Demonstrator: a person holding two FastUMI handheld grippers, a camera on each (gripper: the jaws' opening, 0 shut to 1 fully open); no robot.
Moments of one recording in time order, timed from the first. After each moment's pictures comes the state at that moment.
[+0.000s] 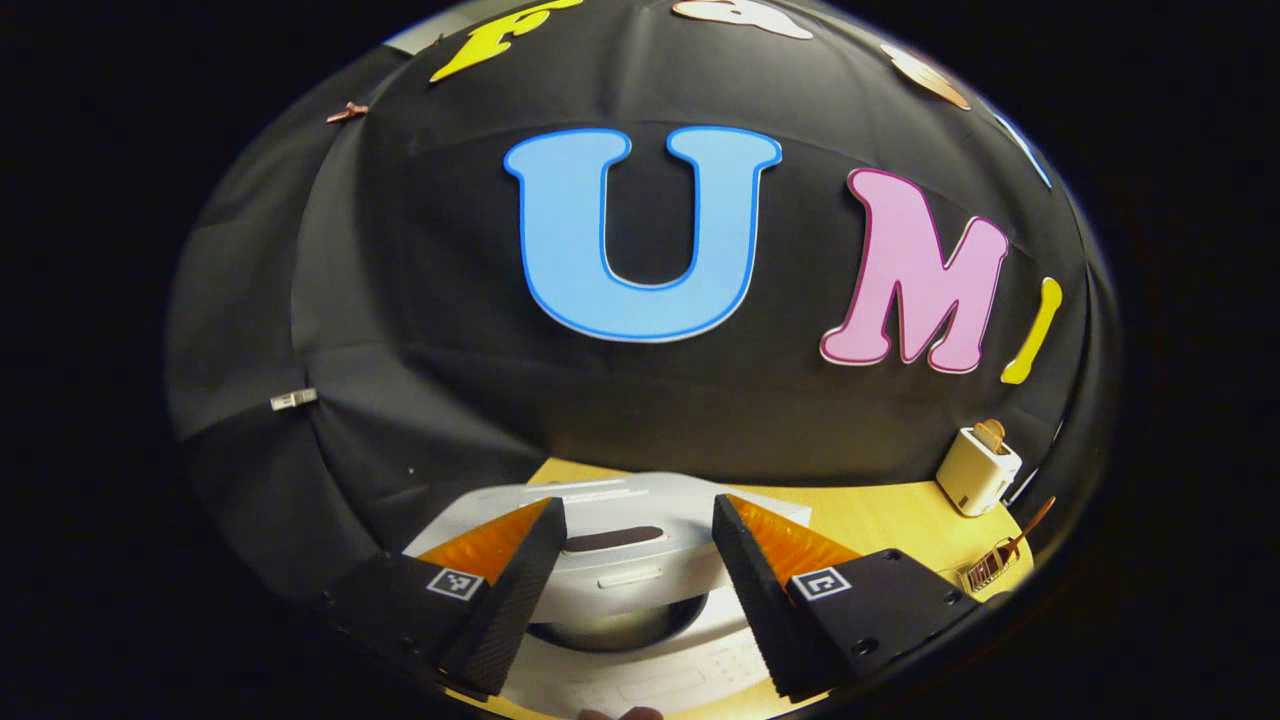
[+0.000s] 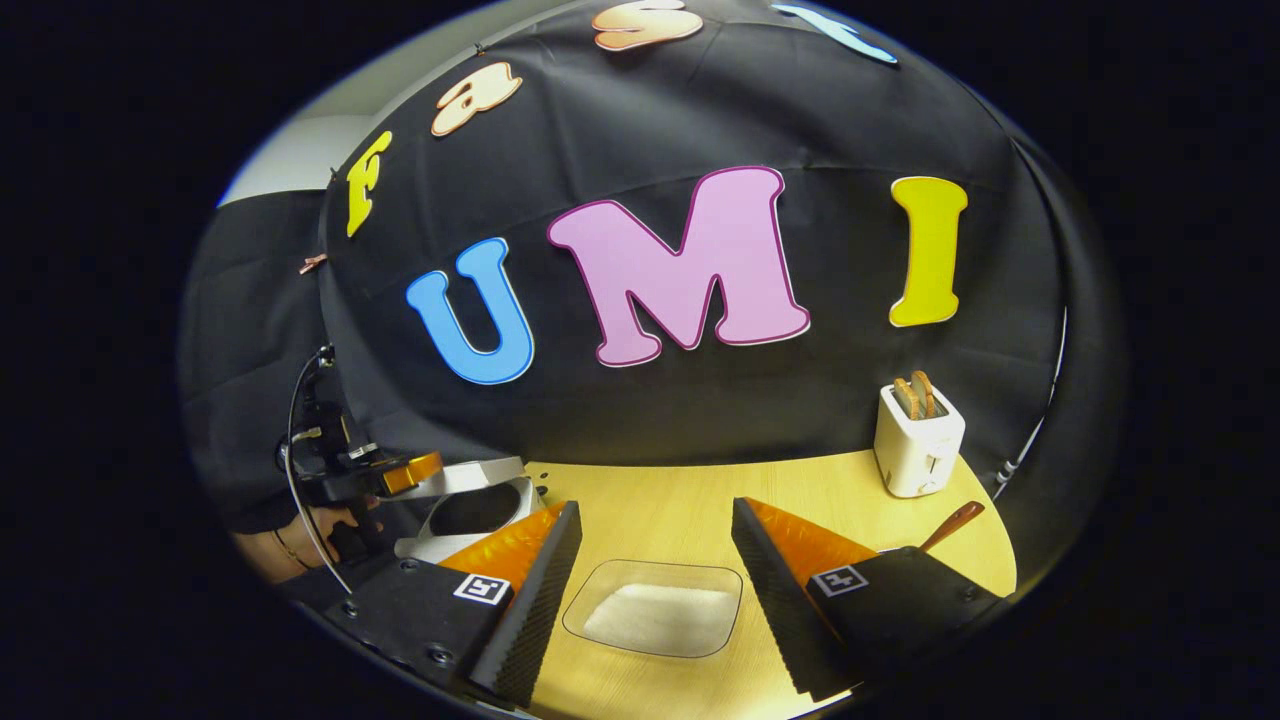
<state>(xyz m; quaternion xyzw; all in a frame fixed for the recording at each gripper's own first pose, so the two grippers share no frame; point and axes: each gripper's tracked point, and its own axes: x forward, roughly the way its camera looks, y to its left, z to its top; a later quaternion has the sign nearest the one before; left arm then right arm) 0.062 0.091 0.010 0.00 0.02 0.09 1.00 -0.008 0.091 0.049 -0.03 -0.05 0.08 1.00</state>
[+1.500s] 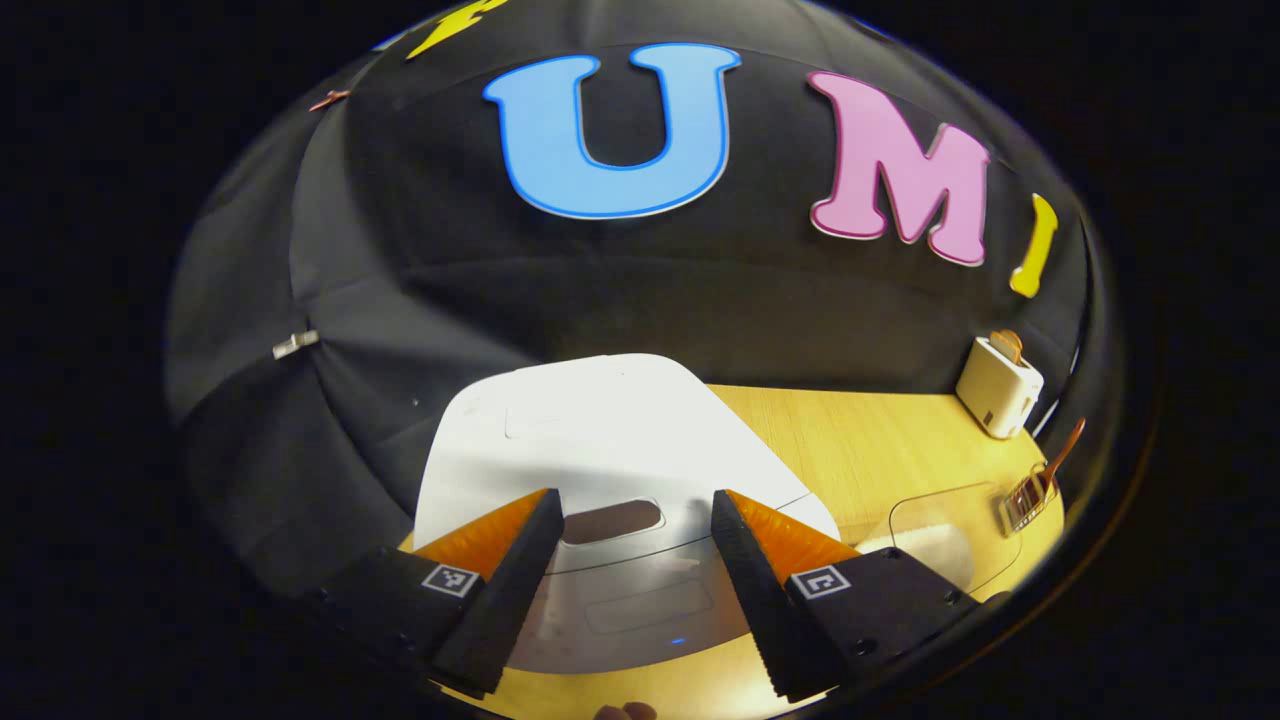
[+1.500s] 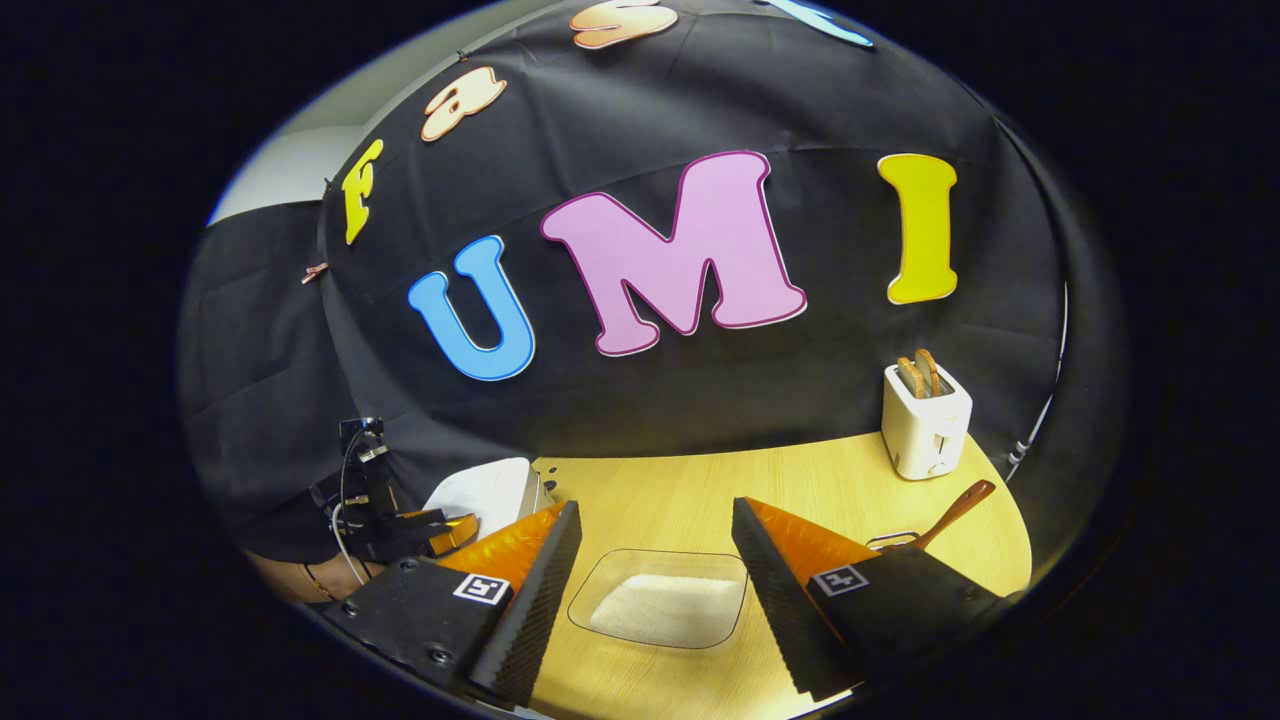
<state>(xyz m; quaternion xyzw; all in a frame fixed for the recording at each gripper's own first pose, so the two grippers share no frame) 0.059 0.079 -0.095 0.05 0.11 0.10 0.99 -0.008 0.085 0.035 -0.01 -0.04 0.09 1.00</state>
